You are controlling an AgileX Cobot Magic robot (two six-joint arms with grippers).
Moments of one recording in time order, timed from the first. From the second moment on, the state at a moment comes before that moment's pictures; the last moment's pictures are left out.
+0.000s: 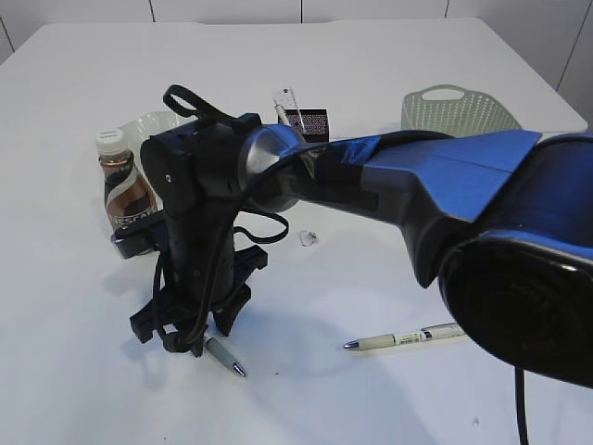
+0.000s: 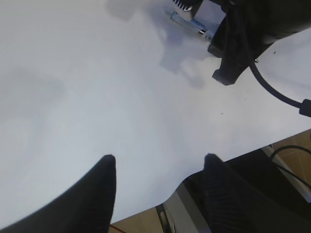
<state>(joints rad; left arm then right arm) -0.26 1.19 -1.10 -0.11 1.24 -0.03 0.77 2.46 -2.07 0.10 1.22 0.04</state>
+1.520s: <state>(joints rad) -0.26 1.19 -1.10 -0.11 1.24 -0.03 0.77 2.36 -2.14 0.02 1.22 0.05</state>
